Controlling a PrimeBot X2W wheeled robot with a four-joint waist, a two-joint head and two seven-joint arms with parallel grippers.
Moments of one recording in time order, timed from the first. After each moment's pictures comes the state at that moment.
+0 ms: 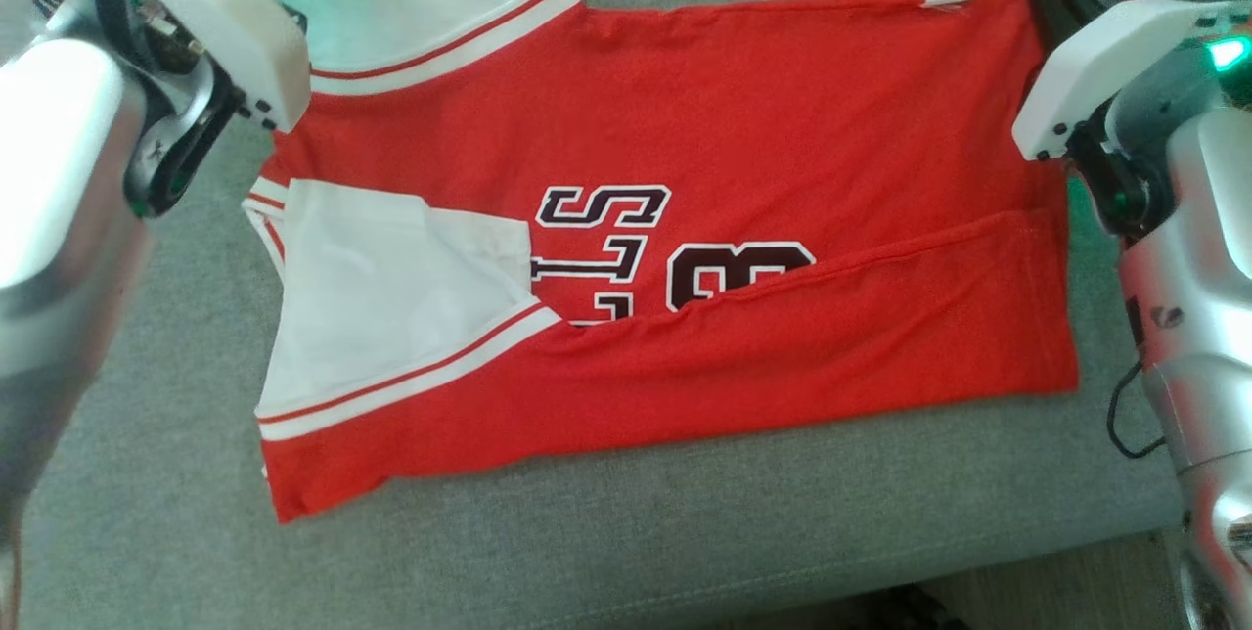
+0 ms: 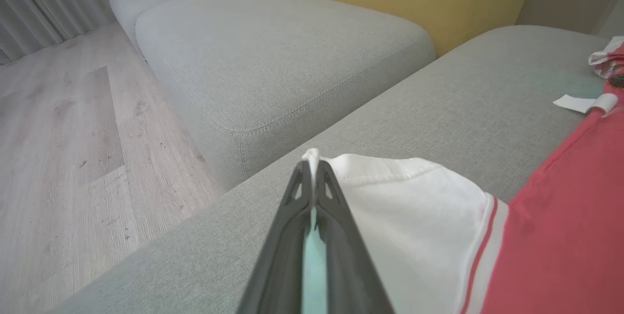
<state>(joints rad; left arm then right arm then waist) -1.04 0.51 -0.70 0.39 -0.56 -0.13 0.21 -0.83 -0.24 0.17 0.70 0.33 0.12 0.24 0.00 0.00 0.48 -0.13</state>
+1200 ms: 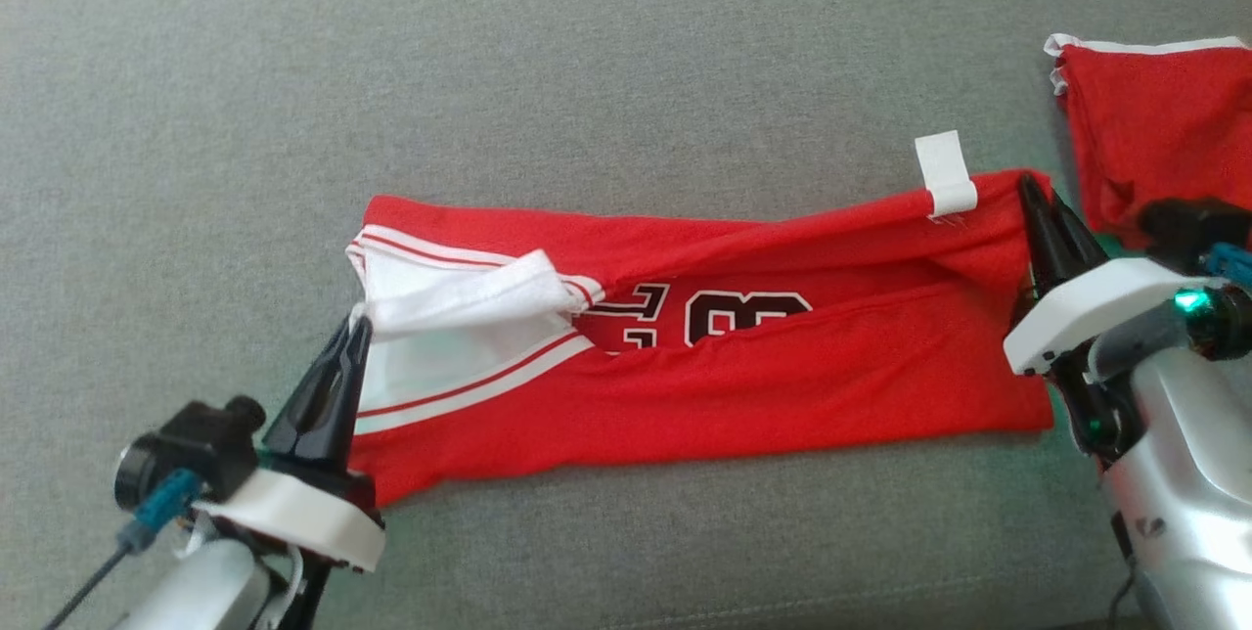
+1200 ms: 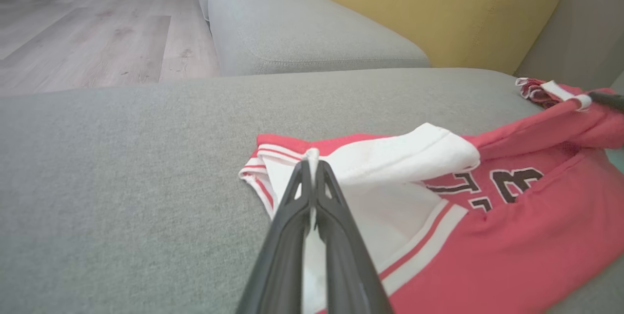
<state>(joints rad) -0.23 0.56 -0.66 0.11 -0.72 0.10 -0.20 -0.46 -0.27 0.20 0.63 0.46 0.12 -0.04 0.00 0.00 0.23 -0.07</state>
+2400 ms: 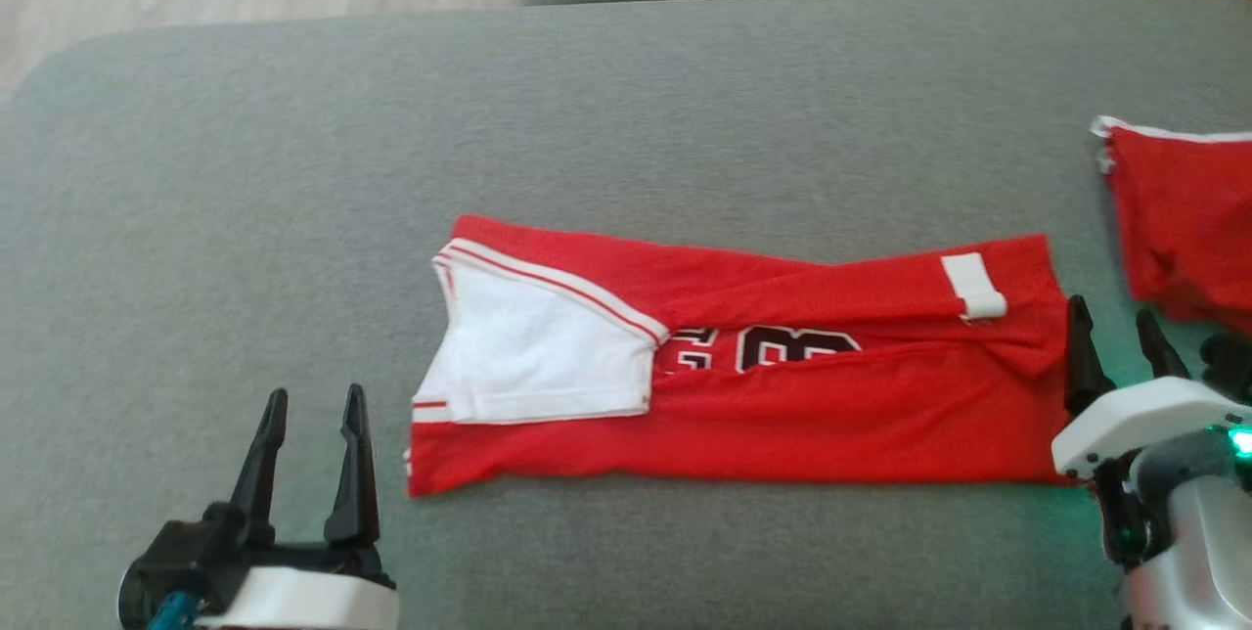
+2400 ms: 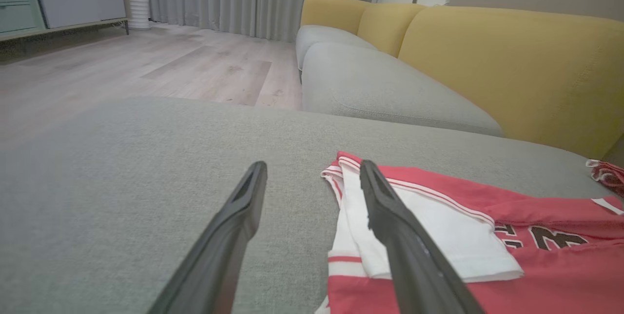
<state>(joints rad) 0.04 0.28 -0.32 0.09 -0.50 0.09 -0.25 -0.23 -0.12 -0.18 0.54 0.25 0.12 -0.01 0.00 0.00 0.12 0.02</state>
